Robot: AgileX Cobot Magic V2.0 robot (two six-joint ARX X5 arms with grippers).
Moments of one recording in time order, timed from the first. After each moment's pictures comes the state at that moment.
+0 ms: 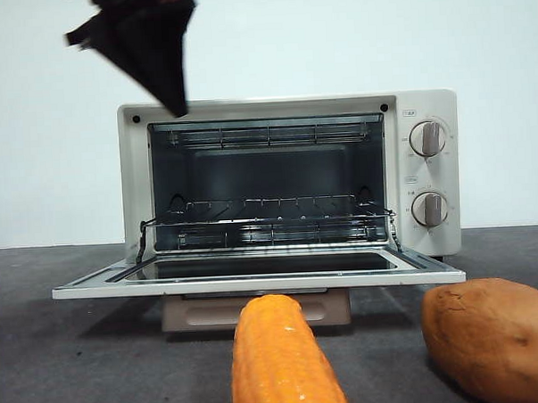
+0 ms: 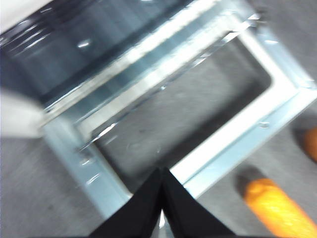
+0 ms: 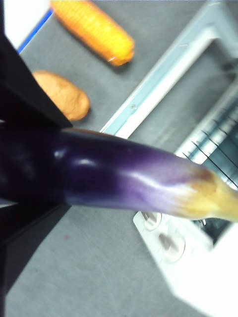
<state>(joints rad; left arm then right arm) -0.61 1.51 1.42 -0.92 0.05 0.02 1.09 1.10 1.40 -1.31 0.47 0.22</state>
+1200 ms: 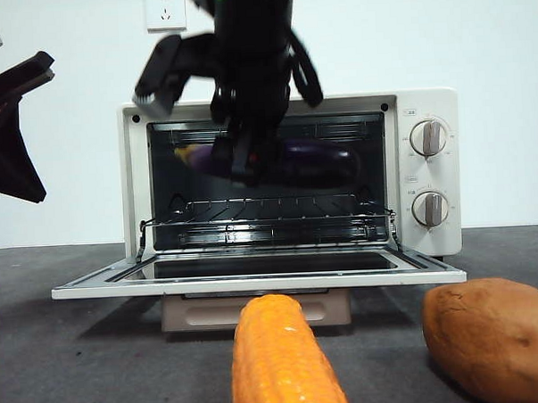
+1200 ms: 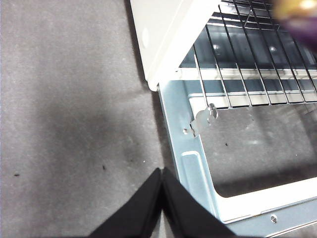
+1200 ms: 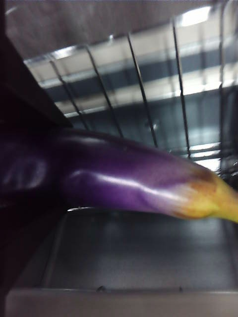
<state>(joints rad) -0.24 1.08 0.66 -0.27 0.18 -0.23 0.87 1.87 1.40 -0.31 0.60 -0.78</state>
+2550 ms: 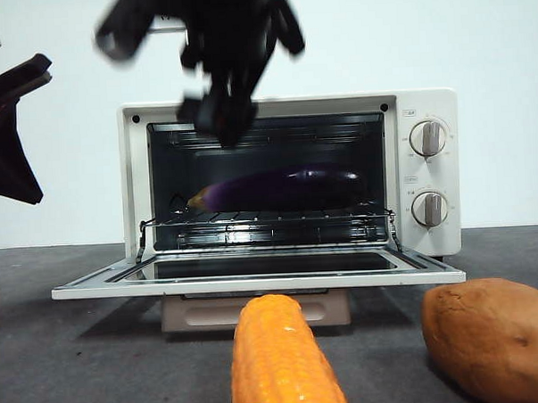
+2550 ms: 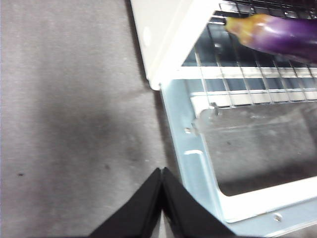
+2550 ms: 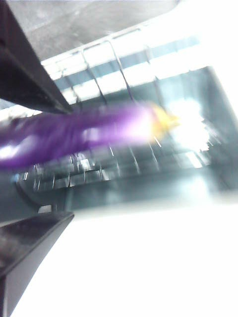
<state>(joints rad) -0.22 1.09 0.66 -0.27 0.19 -0.21 0.99 1.75 1.40 -0.35 0.73 -0.67</state>
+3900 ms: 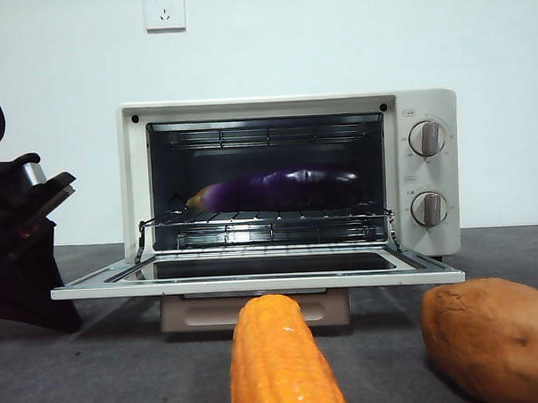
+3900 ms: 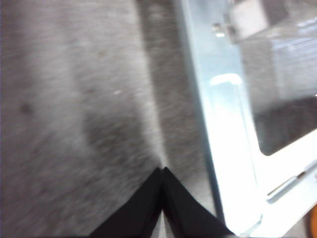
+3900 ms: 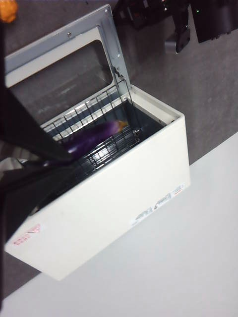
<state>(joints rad) -0.16 1.55 0.66 -0.16 0.57 -0.13 1.19 1.12 1.40 -0.78 0.60 -0.29</state>
